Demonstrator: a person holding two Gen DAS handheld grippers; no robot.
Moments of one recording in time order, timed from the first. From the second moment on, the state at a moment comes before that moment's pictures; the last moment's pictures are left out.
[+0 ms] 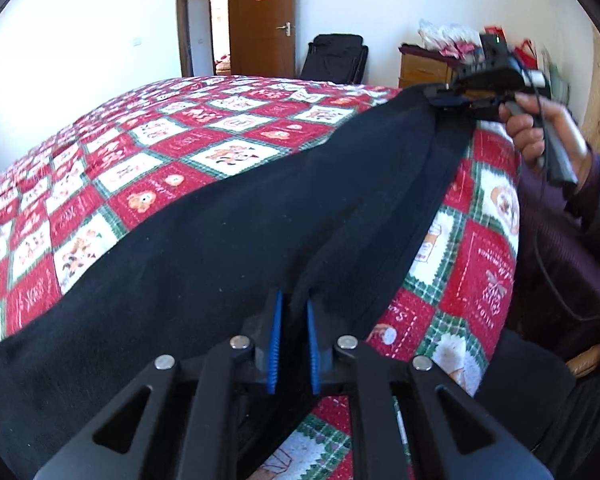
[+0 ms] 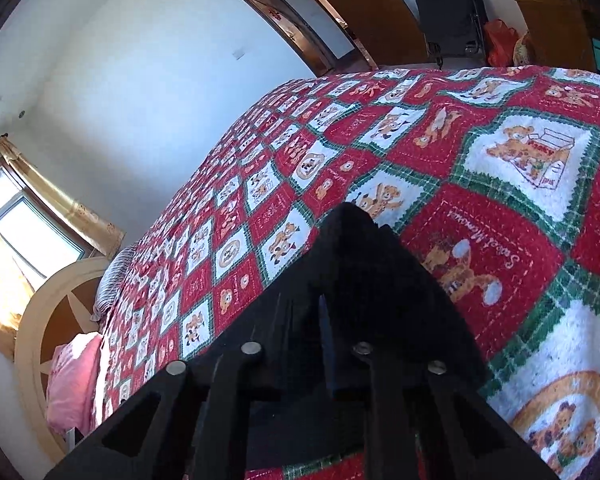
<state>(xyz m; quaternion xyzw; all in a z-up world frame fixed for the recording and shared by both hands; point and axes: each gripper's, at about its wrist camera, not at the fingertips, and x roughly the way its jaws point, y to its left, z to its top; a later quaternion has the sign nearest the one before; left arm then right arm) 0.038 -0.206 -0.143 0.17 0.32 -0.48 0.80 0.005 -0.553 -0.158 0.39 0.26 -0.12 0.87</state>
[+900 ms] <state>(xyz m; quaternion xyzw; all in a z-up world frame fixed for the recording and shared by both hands) 0.053 -0.193 -0.133 0.13 0.31 -0.48 0.81 -0.021 -0.566 -0.129 0.32 0.25 -0.13 0.90</state>
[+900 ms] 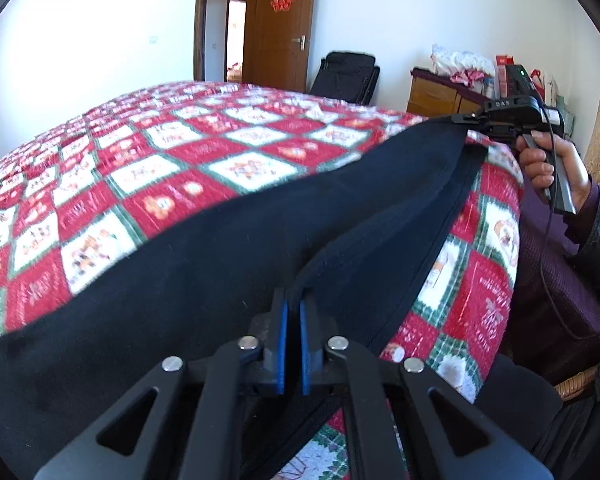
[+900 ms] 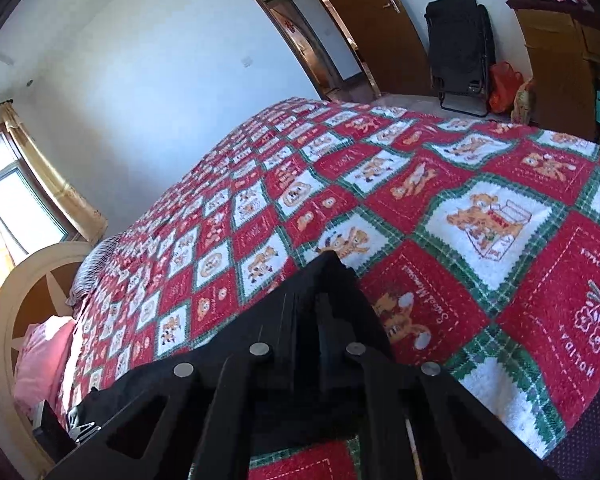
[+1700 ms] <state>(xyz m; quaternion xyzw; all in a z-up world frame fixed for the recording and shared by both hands) 0.000 -0.174 -0.137 0.18 0.26 -0.51 0.80 -0.034 -0.601 -0.118 0.31 0.27 -0.17 0.90</state>
